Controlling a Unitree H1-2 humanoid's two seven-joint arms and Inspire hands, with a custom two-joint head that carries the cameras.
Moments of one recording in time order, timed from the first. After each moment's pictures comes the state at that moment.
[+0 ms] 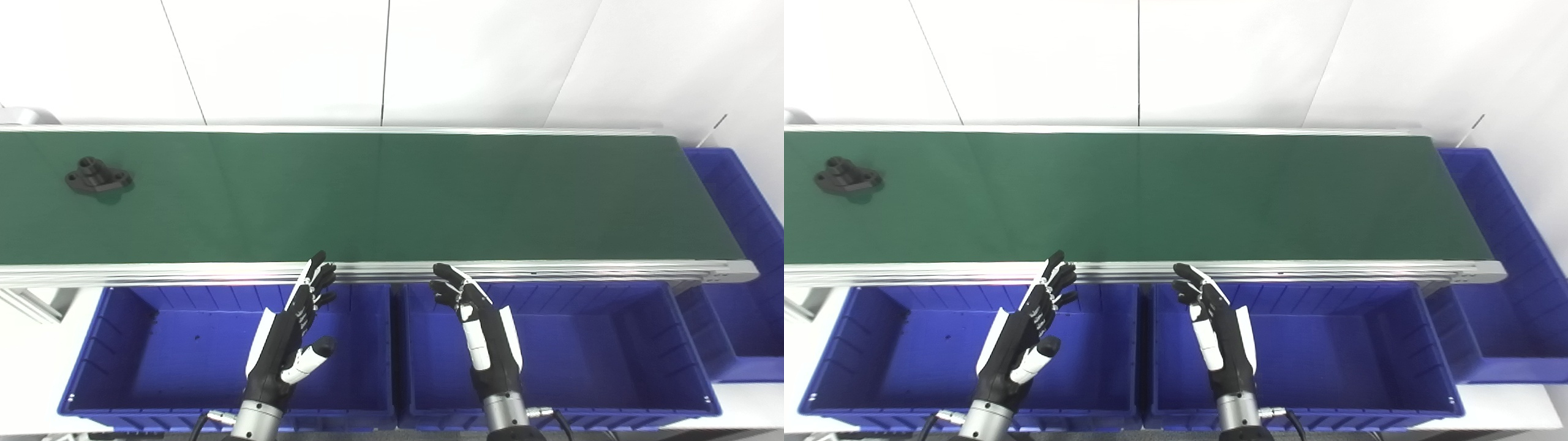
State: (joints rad) left arm 0.25 -0.03 -0.26 0.01 0.12 -0.31 -0.08; right arm 0.25 0.07 0.16 0.03 -0.10 -0.29 -0.05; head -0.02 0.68
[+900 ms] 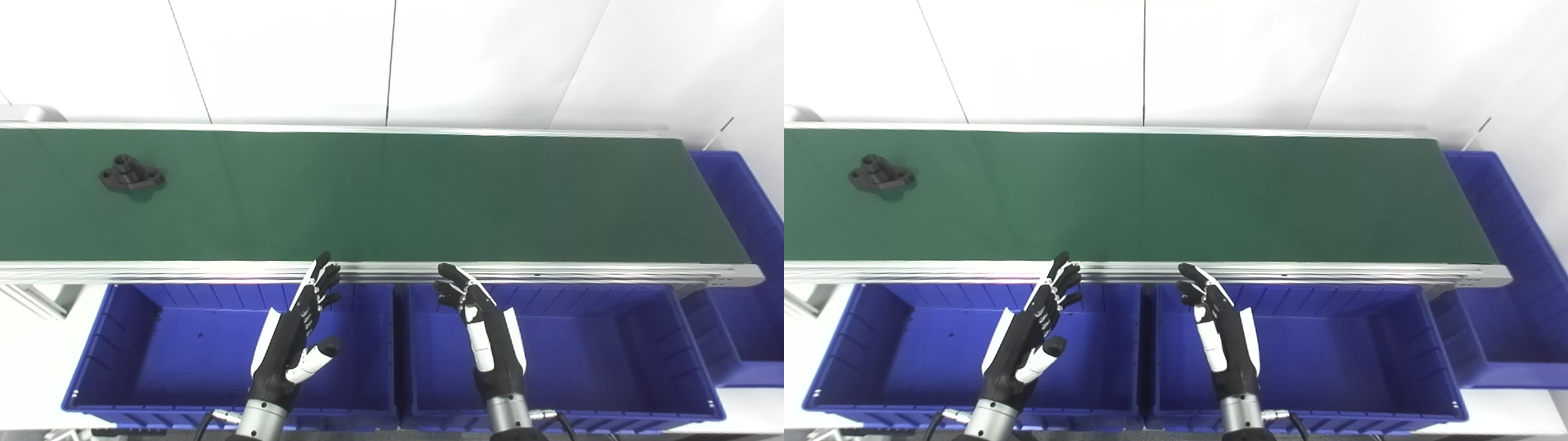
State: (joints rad) left arm 0.25 -0.04 -0.26 0.02 0.12 -0.31 -0.08; right arm 0.25 0.07 0.16 0.03 -0.09 -0.29 -0.05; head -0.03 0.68
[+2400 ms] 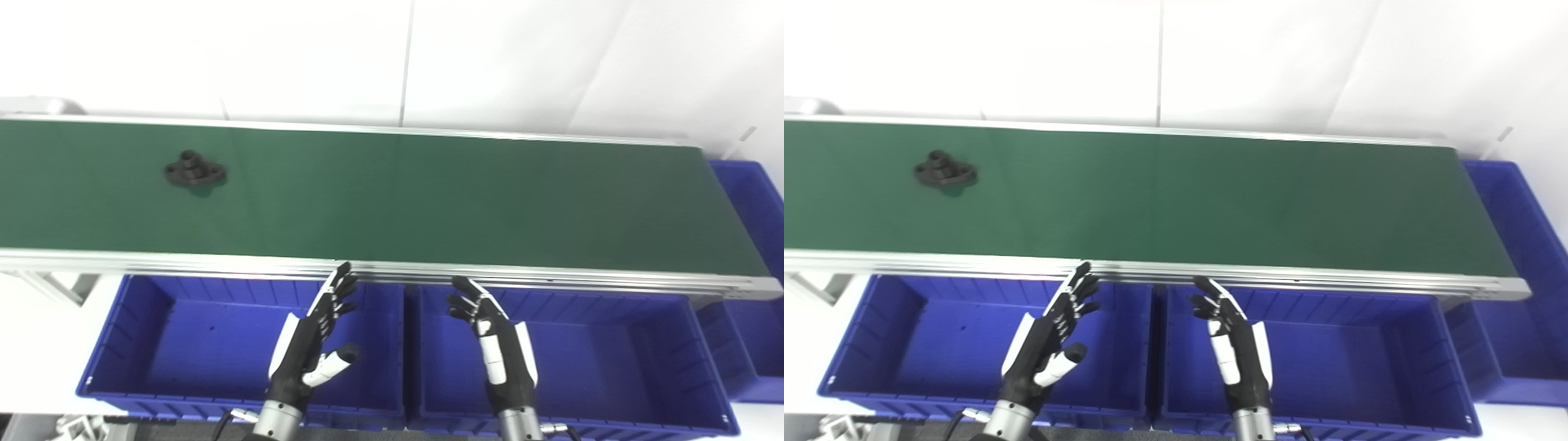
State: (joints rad) left arm 0.23 -0.06 -0.26 0.15 0.14 -0.40 -0.06; right arm 0.23 0.04 0.14 0.15 -0.05 -0.39 -0.03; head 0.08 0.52
